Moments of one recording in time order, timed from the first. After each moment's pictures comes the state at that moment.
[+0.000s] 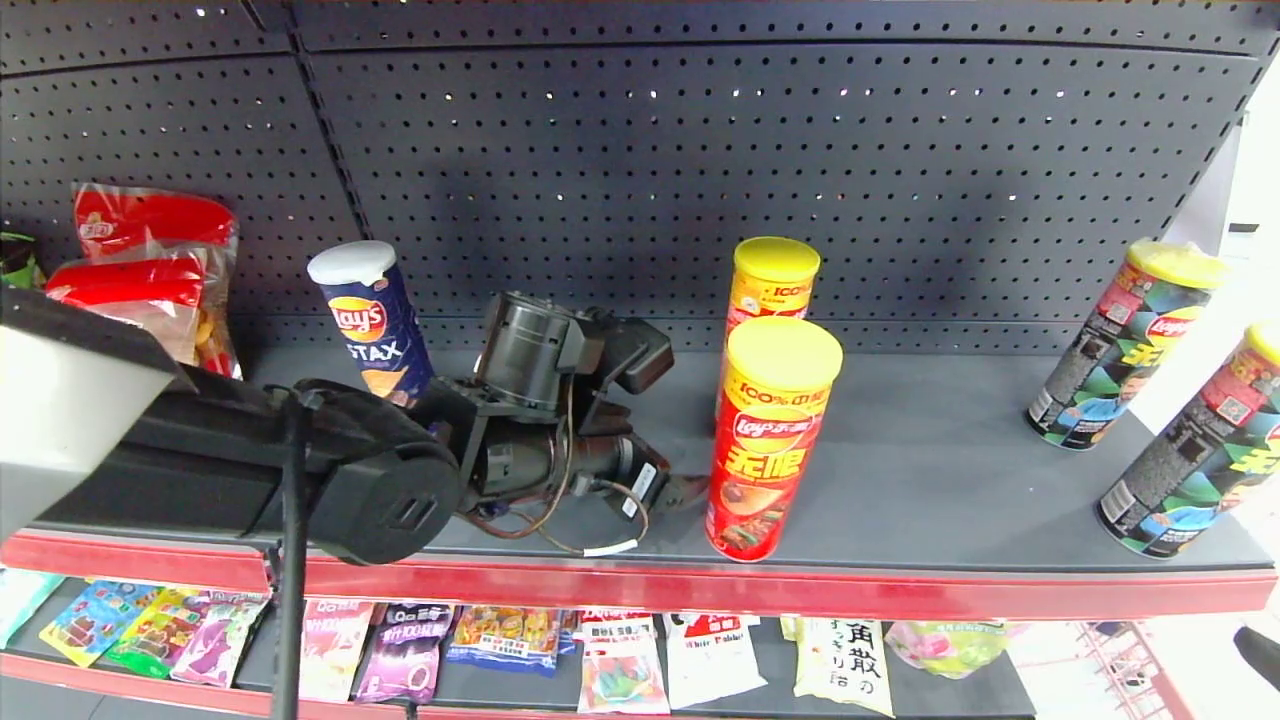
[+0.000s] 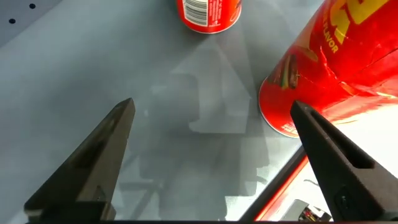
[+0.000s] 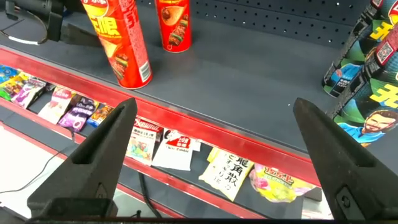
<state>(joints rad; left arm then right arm) -0.69 1.95 -1.09 -0.33 -0.09 0.17 0.25 0.53 -0.36 -0.06 0.10 -0.07</state>
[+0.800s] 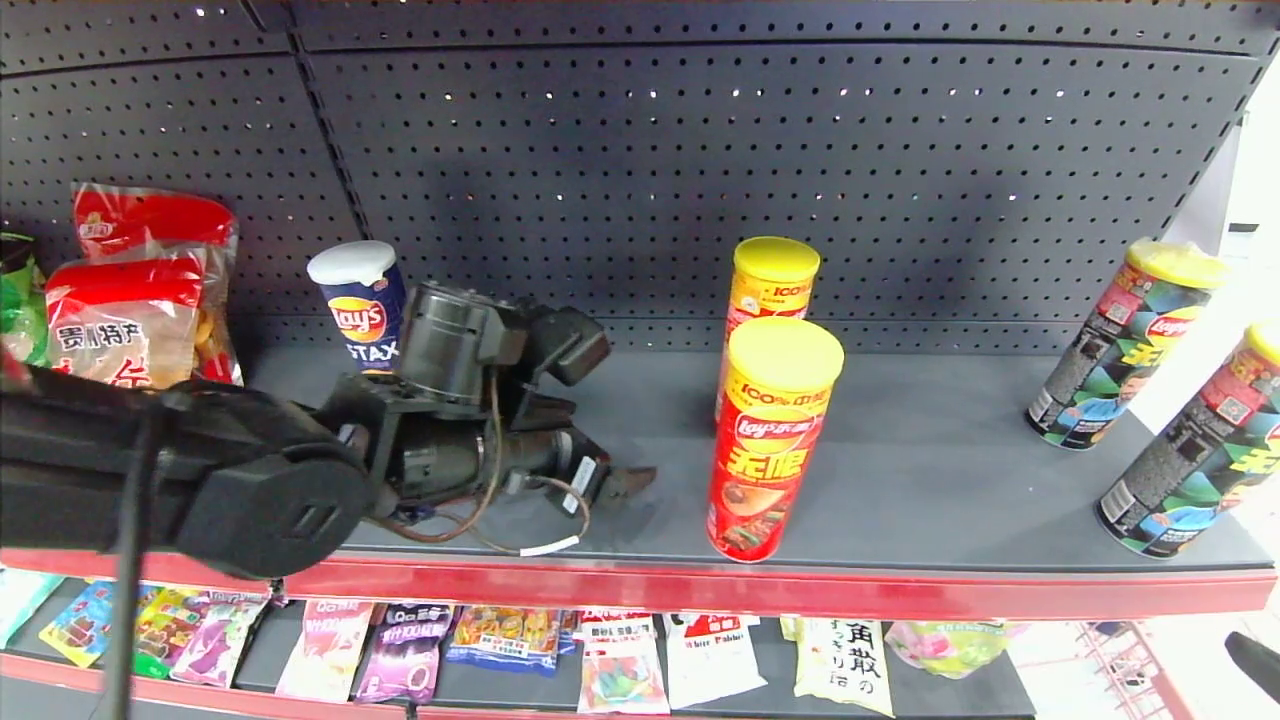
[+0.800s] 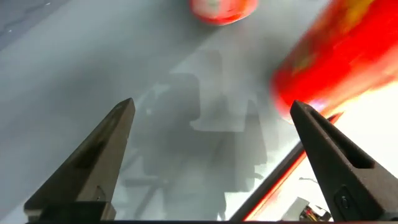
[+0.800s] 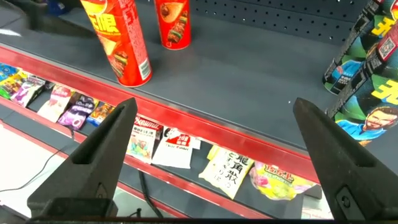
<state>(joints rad) -0.60 1.81 -0.95 -0.33 -0.08 0.17 0.25 0.54 -0.34 -0.06 0.09 -0.07</state>
